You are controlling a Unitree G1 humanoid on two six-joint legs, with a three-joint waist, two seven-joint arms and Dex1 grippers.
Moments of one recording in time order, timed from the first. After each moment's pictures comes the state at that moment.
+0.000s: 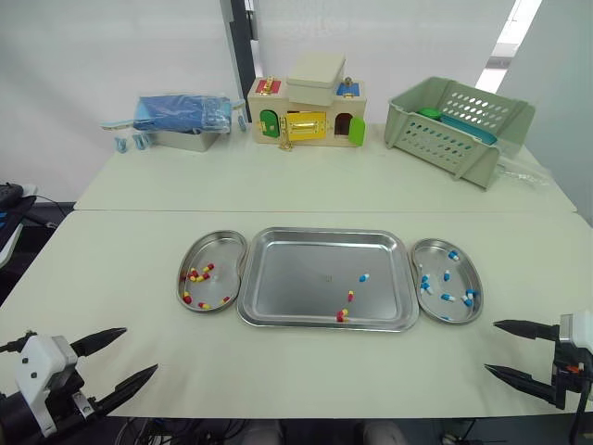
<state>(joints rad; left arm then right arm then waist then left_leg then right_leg) 0.61 0.76 0.62 -0.18 -0.55 0.00 -1.08 0.37 -0.85 -0.46 -0.09 0.45 0.07 1.31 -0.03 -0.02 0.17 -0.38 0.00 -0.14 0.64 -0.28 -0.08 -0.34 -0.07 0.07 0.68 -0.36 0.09</state>
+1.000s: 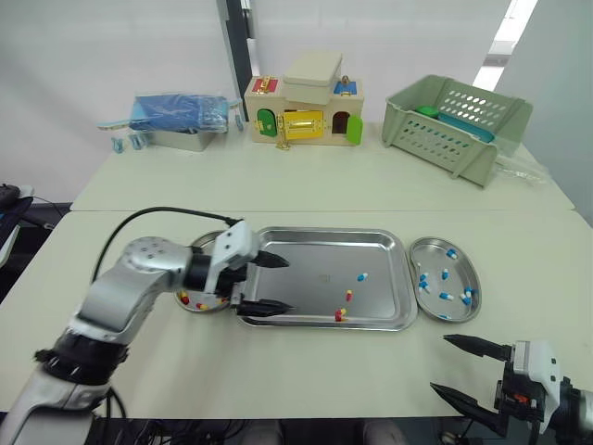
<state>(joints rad) -0.53 0.79 -0.22 -0.18 -0.47 0.60 -1.26 0.56 -0.65 -0.31 -0.49 0.48 0.09 1.08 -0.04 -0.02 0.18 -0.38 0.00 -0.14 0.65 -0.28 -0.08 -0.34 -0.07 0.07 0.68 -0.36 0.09</state>
